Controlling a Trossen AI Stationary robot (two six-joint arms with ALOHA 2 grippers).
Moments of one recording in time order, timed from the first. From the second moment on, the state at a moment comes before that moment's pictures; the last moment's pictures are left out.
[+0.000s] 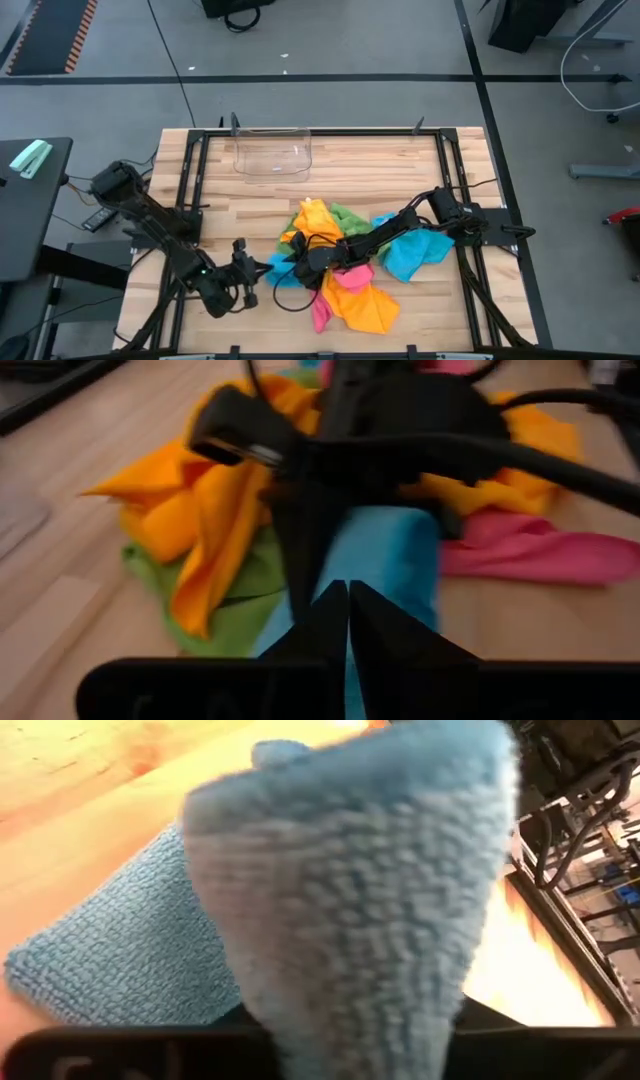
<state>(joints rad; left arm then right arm) -0.84 1.44 0.67 -0.10 -0.94 -0.76 0.28 2.25 1.31 0.41 0.25 -0.67</state>
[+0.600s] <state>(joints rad) -0.77 1.49 0.67 -0.12 -0.88 -0.82 0.29 2.26 1.47 0.08 0.18 -0.50</state>
